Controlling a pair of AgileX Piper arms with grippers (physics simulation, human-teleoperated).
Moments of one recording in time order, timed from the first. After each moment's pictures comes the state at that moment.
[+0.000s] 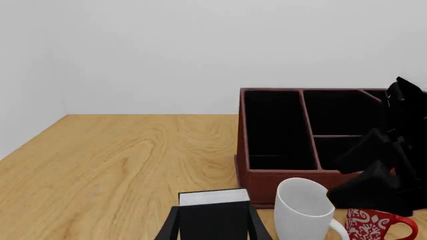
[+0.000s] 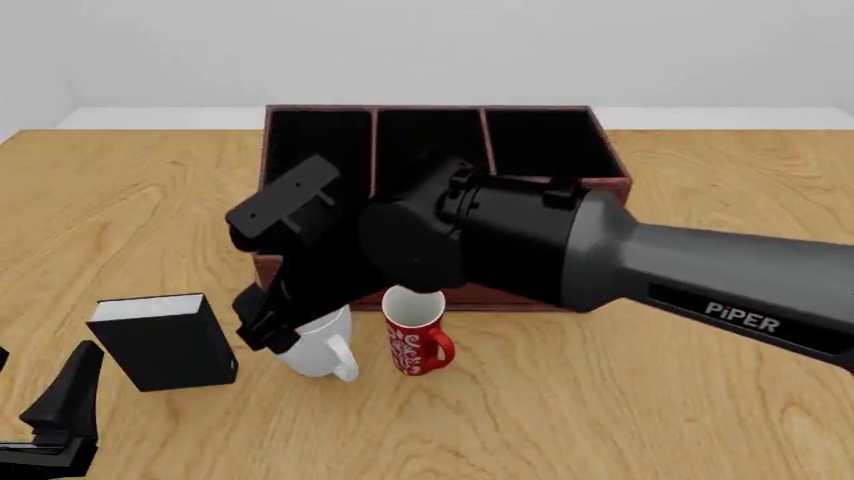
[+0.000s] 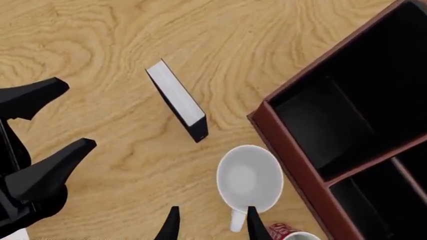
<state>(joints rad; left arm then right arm) 0.00 0.00 0.00 0.00 0.00 1.03 1.79 -1.51 0.60 0.01</state>
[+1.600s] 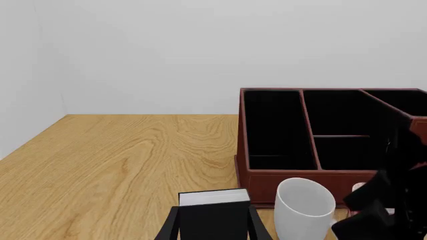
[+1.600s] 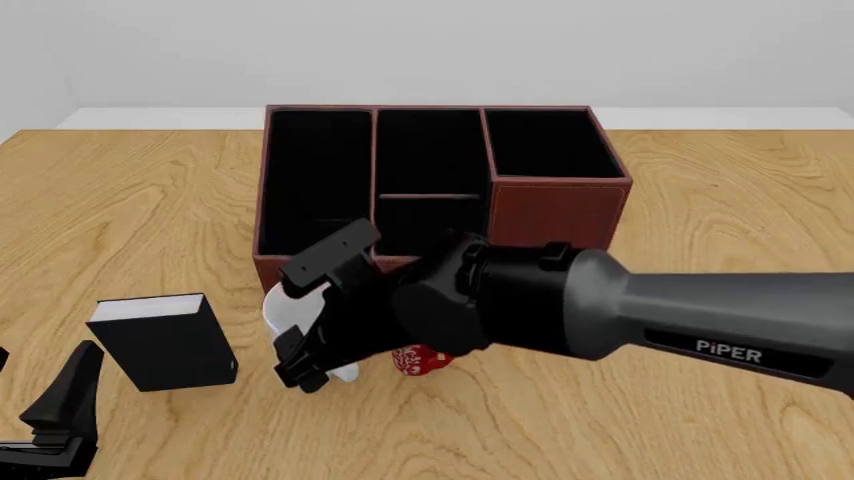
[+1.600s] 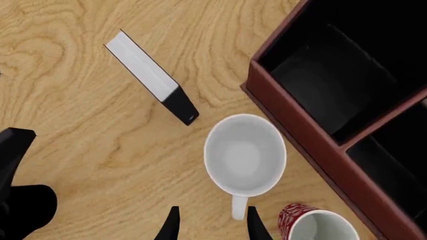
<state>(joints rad) 0.00 0.00 0.00 0.00 0.00 1.01 1.78 -1.27 0.40 0.16</state>
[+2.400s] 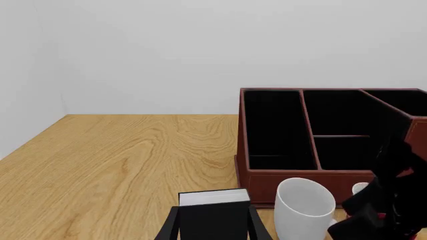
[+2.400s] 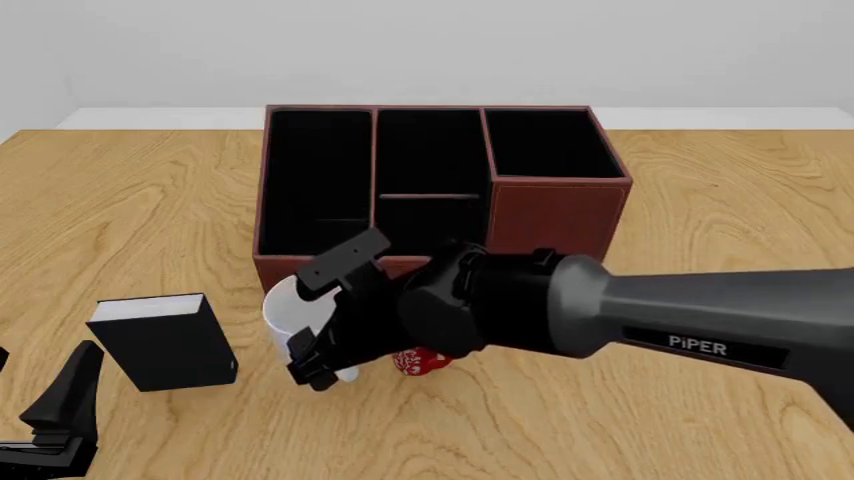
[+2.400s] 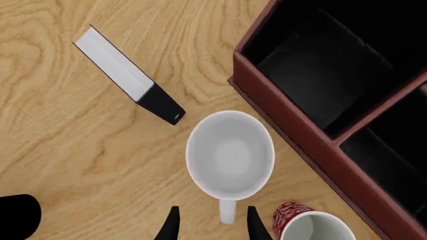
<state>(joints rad) 0.00 0.00 0.00 0.00 0.00 0.98 1.82 -1.24 0.36 0.18</state>
